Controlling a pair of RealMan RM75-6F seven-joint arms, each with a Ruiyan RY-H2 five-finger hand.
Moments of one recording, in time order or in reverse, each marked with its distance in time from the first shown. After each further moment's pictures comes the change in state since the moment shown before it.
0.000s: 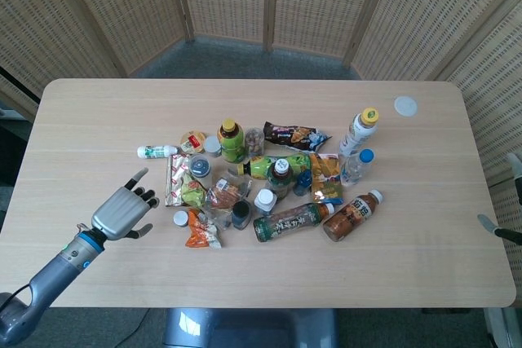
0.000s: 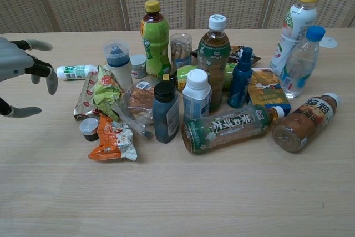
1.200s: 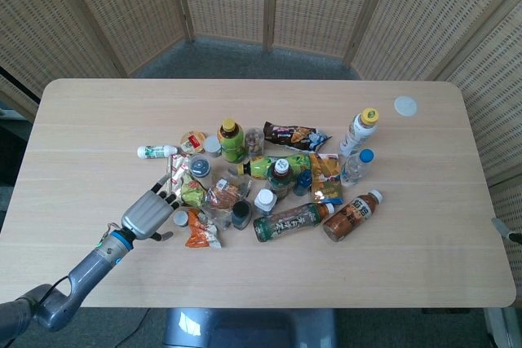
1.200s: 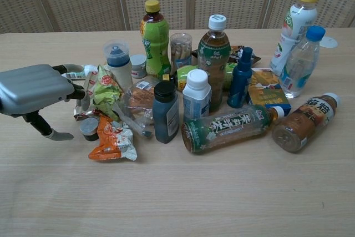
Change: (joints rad) left arm -0.051 -0.233 0.002 0.187 -0.069 -0.049 0.129; right arm -0.038 0.007 0.003 0.025 0.017 0.028 0.033
